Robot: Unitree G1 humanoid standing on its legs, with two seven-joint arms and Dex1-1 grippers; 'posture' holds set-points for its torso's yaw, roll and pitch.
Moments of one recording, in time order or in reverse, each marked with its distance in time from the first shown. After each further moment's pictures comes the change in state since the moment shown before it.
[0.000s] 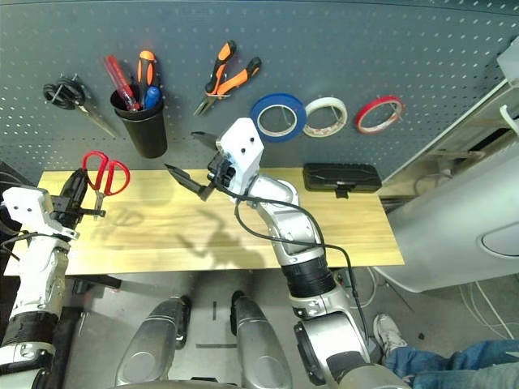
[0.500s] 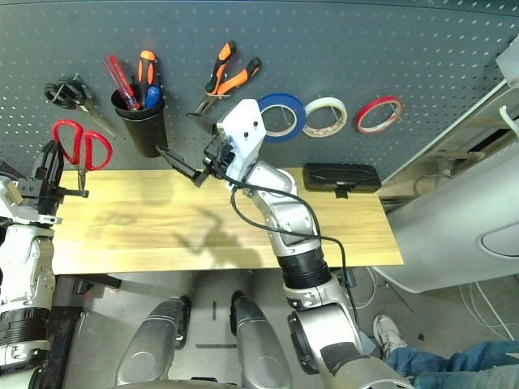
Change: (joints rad) left arm -0.072 0.019 0.033 -0.090 -0.005 0.020 0.043; right arm -0.055 0.054 -0.038 -0.012 0.057 -0.004 -0.029
